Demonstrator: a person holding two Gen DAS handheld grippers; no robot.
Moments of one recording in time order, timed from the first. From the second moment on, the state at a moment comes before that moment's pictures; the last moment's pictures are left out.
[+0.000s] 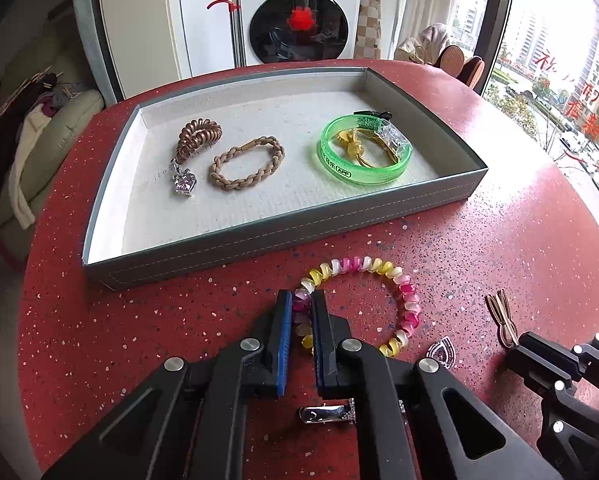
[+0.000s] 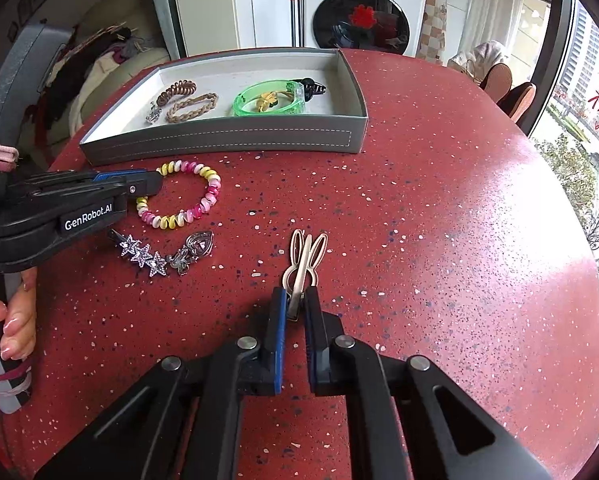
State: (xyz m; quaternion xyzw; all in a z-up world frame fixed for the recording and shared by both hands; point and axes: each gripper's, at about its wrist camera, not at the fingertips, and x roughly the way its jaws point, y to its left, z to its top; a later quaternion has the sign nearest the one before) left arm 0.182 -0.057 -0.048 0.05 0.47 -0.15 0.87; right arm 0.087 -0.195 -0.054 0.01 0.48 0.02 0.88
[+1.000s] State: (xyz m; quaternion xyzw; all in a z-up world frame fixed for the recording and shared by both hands) left arm 0.191 0.001 0.026 -0.03 0.41 -0.16 0.90; right arm 0.134 -0.220 0.021 0.10 0.43 0.08 0.90
